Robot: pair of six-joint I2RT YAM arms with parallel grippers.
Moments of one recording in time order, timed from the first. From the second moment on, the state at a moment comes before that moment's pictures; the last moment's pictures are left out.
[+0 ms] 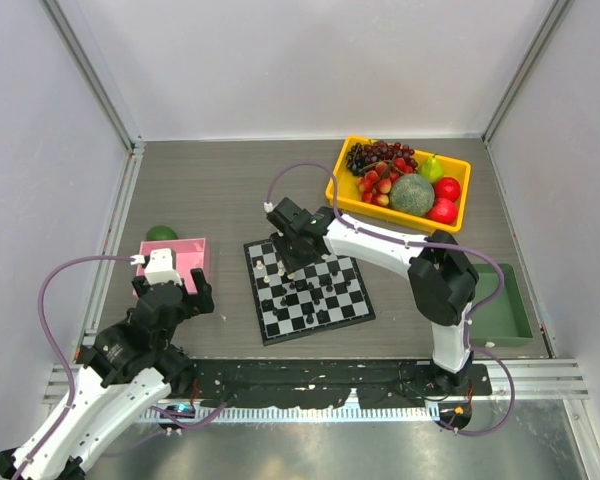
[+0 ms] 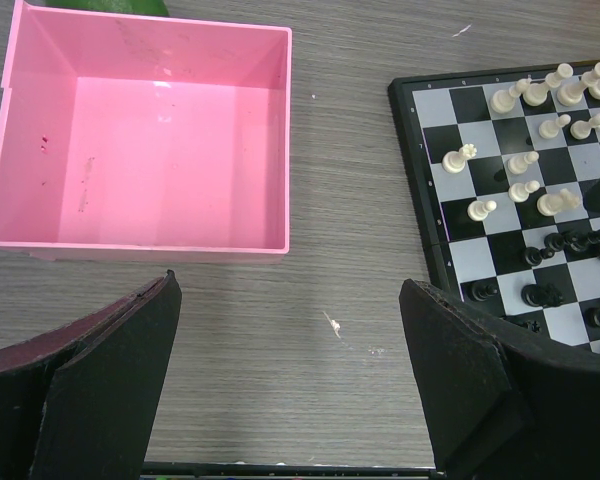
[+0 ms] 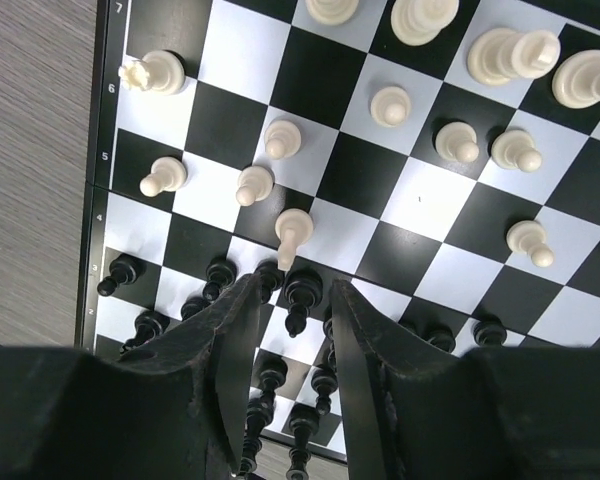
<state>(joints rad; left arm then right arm) -0.67 0.32 0.60 -0.88 -0.57 -0.51 0.91 1.92 1.52 -0.70 0.06 0.37</state>
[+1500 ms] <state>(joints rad) -0.67 0.32 0.60 -0.88 -0.57 -0.51 0.90 1.97 1.52 -0.66 0.04 0.37</state>
